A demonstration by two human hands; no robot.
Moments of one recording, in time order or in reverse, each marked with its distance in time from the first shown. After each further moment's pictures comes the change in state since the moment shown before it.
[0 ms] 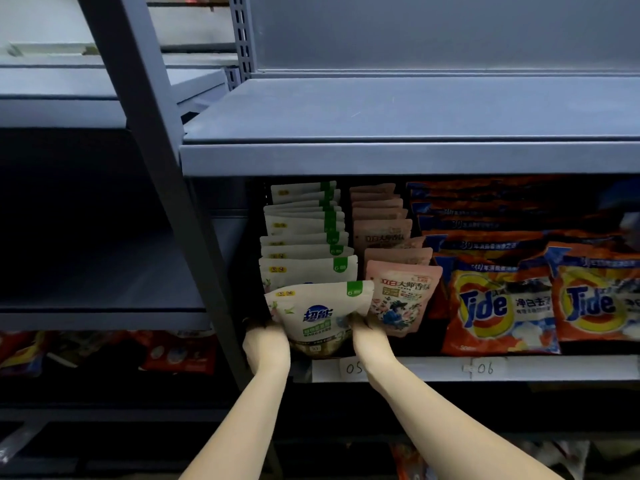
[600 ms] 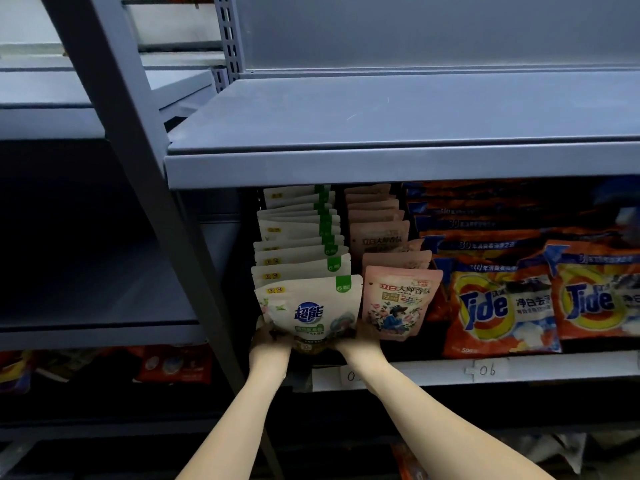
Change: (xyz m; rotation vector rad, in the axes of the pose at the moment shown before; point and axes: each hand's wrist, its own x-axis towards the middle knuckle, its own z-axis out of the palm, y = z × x) left_hand 0.021 -0.010 0.012 -0.116 -0.257 0.085; right_hand 0.028 0.014 0.011 -0.464 -0.073 0.003
